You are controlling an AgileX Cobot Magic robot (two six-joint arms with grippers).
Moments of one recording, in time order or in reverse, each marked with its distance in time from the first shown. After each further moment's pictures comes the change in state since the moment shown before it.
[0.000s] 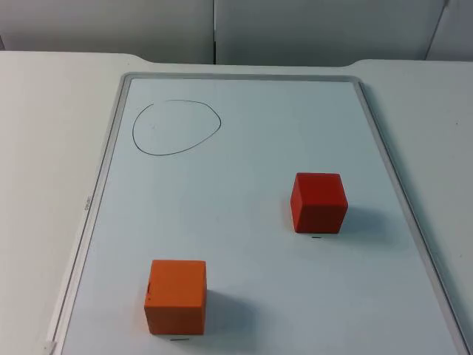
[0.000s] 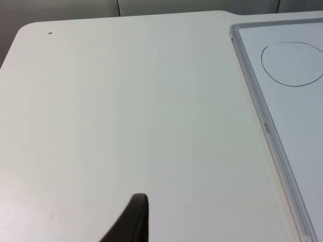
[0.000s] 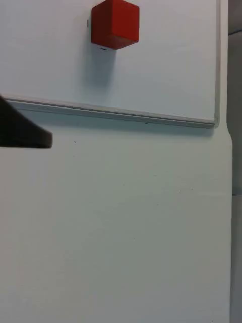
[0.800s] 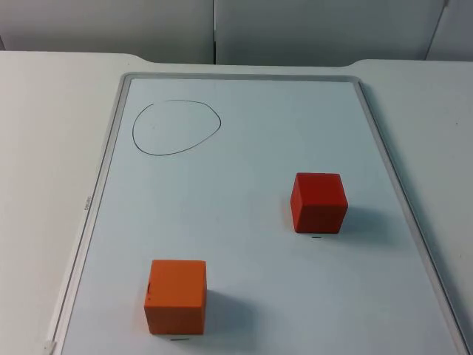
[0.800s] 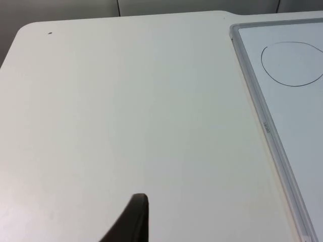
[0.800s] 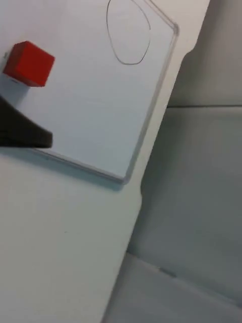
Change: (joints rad) right arm 0.000 0.757 -0.553 0.292 -0.197 -0.476; left arm 0.000 0.000 0.000 0.000 0.000 0.000
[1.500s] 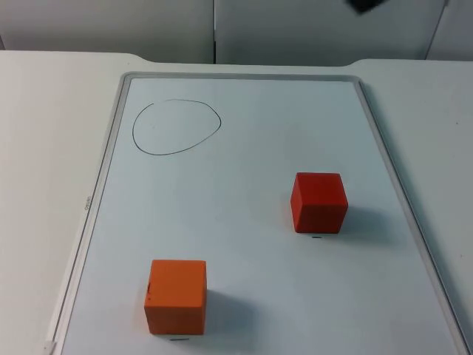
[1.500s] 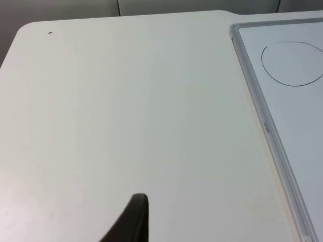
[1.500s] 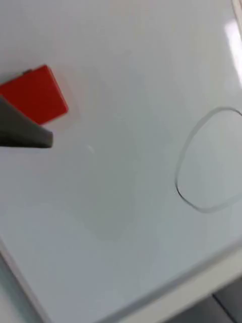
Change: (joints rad) right arm 0.370 1.025 -0.557 -0.017 0.080 -0.448; left arm 0.000 0.000 0.000 0.000 0.000 0.000
